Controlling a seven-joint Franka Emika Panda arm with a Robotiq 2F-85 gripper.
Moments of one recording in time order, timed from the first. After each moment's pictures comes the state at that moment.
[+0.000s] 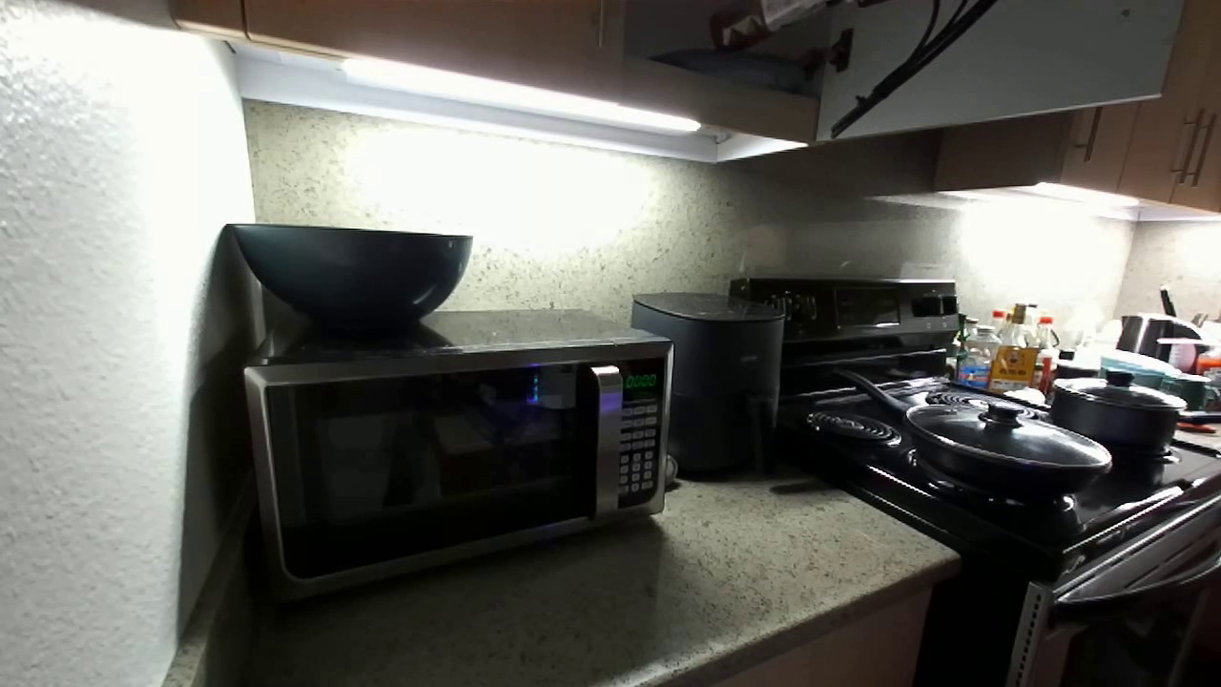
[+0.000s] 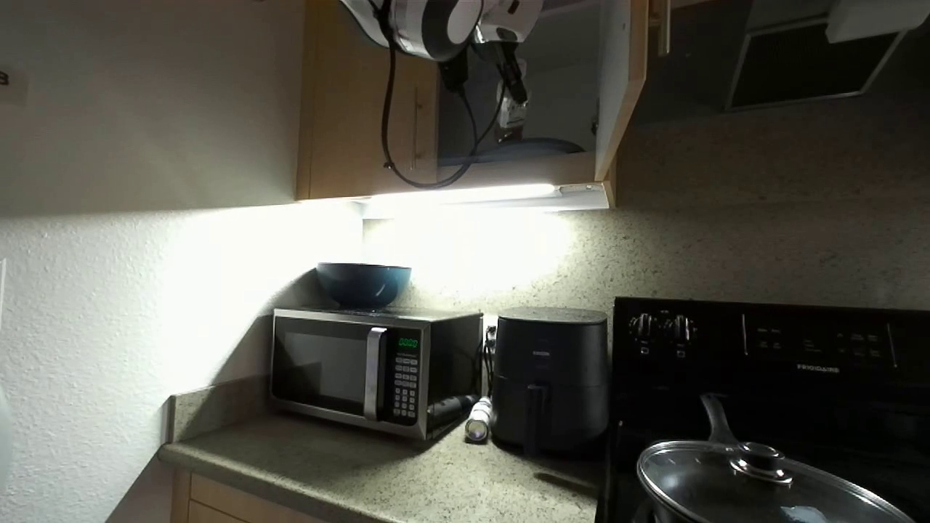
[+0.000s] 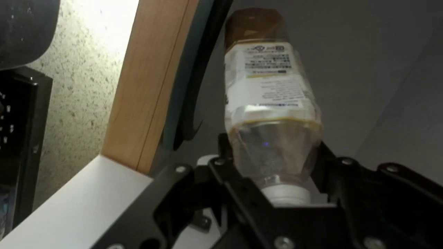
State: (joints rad) arm -0.08 -0.17 -0.05 -1.71 0.45 2.94 0.75
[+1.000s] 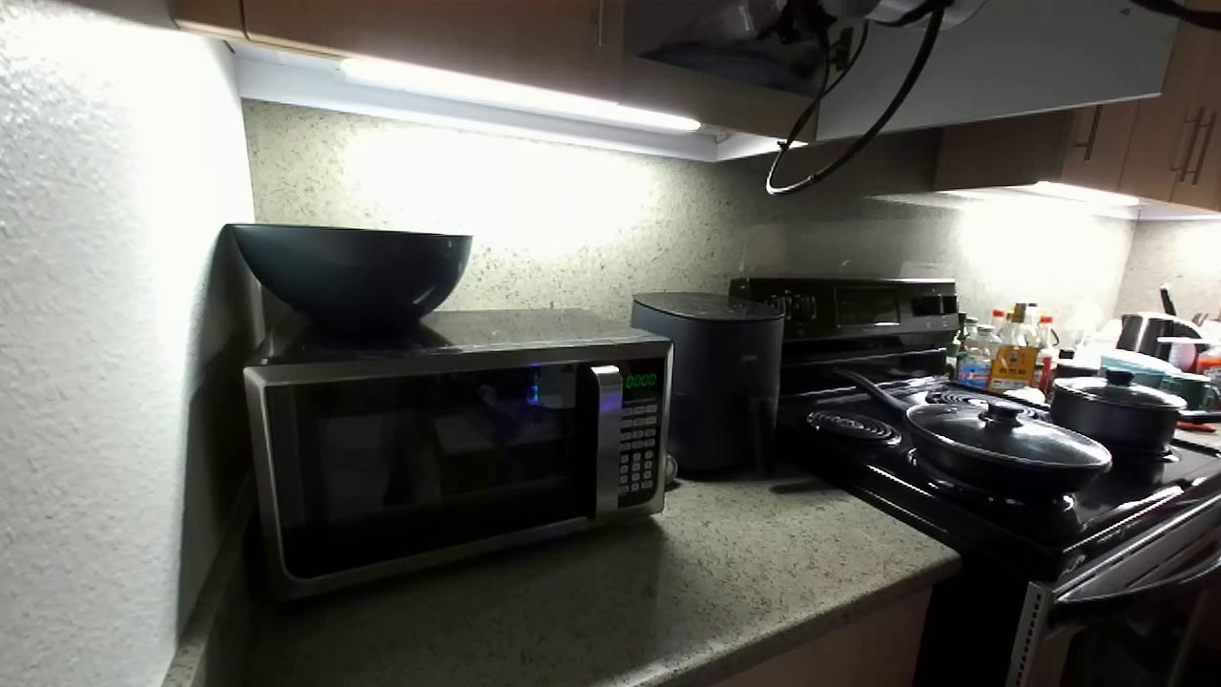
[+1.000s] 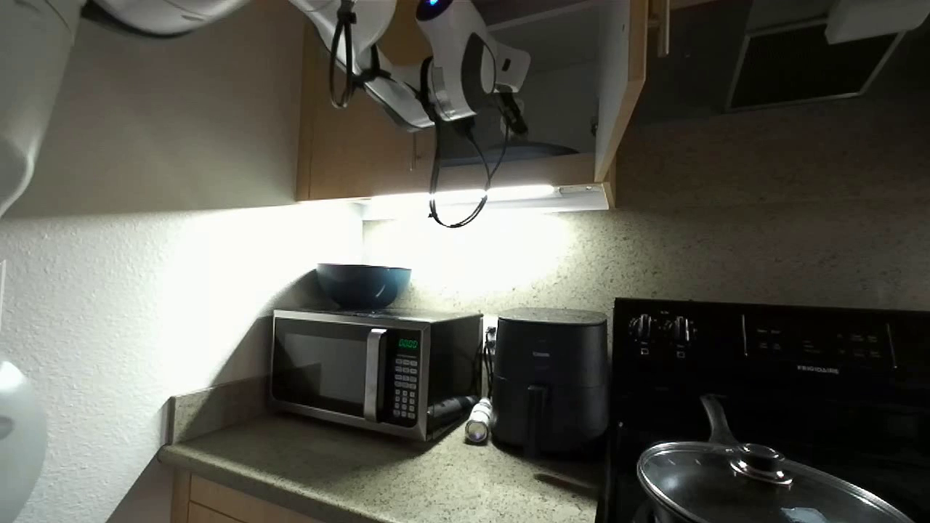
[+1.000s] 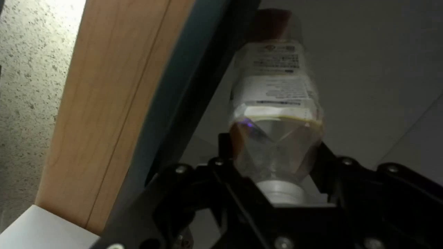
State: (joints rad) arm 0.01 0.14 -0.13 -1.44 -0.04 3.05 1.17
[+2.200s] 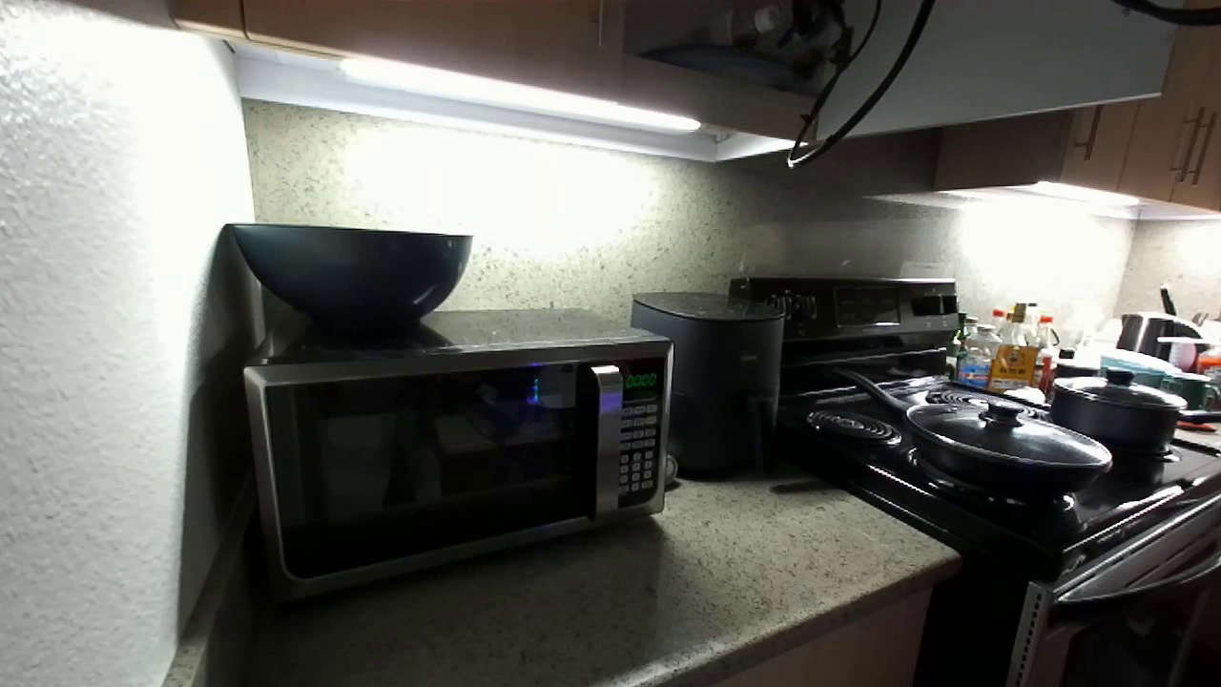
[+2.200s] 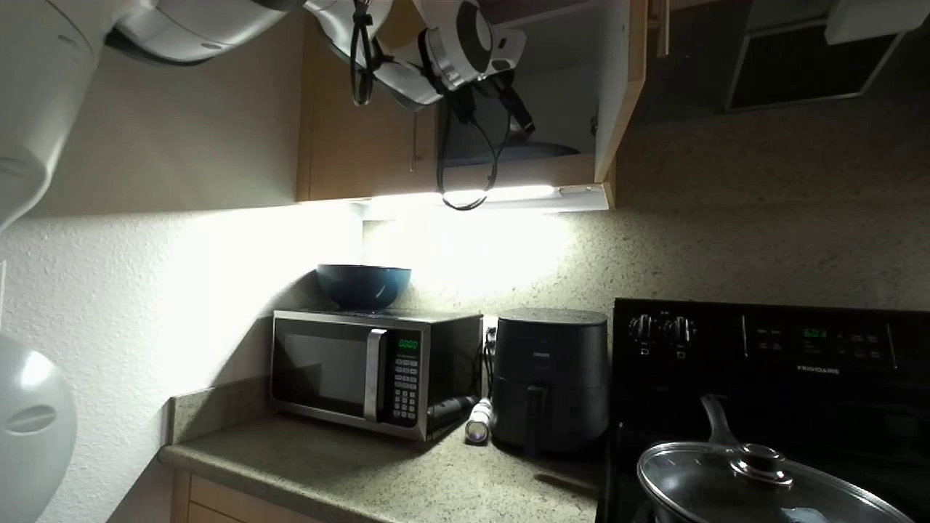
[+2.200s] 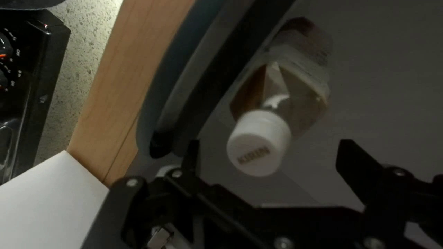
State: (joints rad) arm 0.10 0.20 -0.24 -1.22 -0.21 2.67 1.22
